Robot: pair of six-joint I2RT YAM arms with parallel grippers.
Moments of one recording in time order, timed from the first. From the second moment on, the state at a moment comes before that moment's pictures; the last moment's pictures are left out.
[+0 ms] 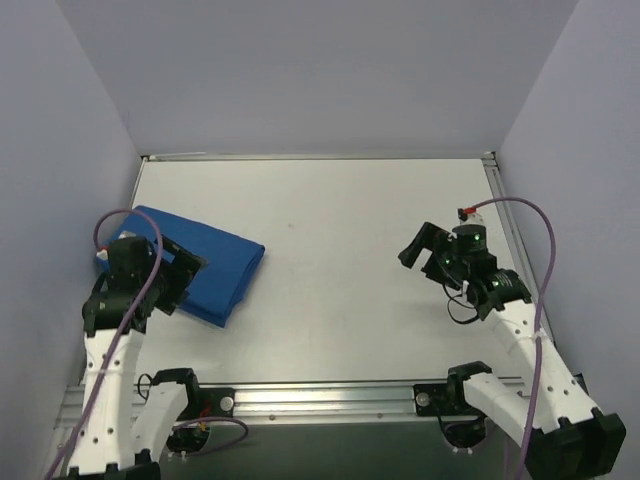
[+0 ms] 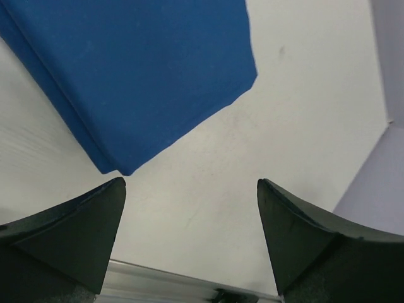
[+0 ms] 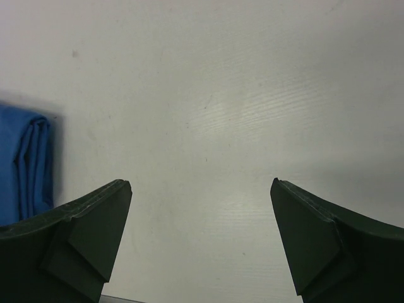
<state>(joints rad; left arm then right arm) 0.05 0.75 0.94 -0.95 0.09 -0.97 0.23 0.86 0.78 -0.61 -0.02 0.65</state>
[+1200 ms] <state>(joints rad) 0.08 0.93 1.02 -1.27 -0.08 -0.87 0.66 2.43 1.85 0.06 -0.79 0.68</state>
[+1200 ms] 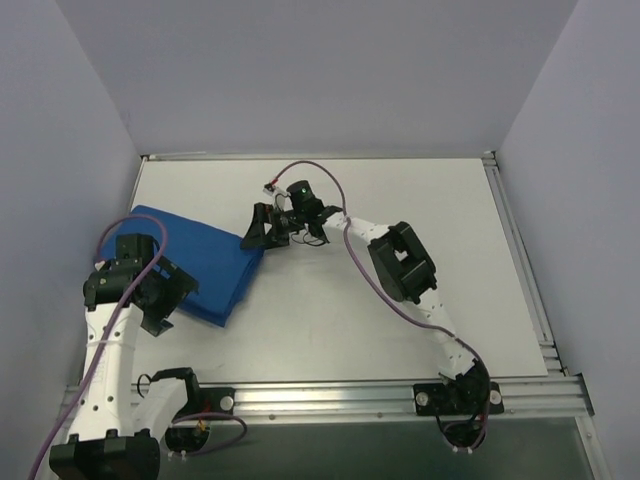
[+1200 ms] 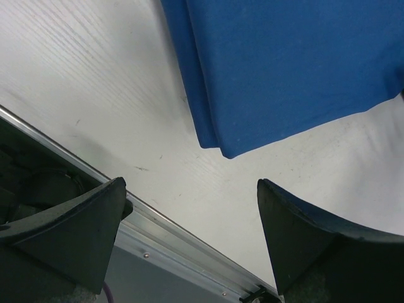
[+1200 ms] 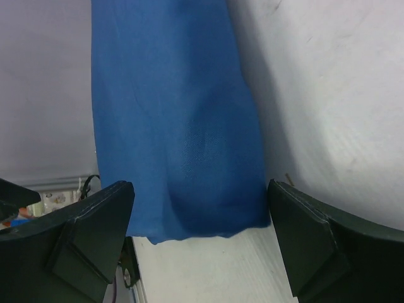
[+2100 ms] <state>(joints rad) 0.08 1.05 0.96 -1.14 0.00 -0.90 0.32 2.08 1.14 0.37 -0.76 0.85</state>
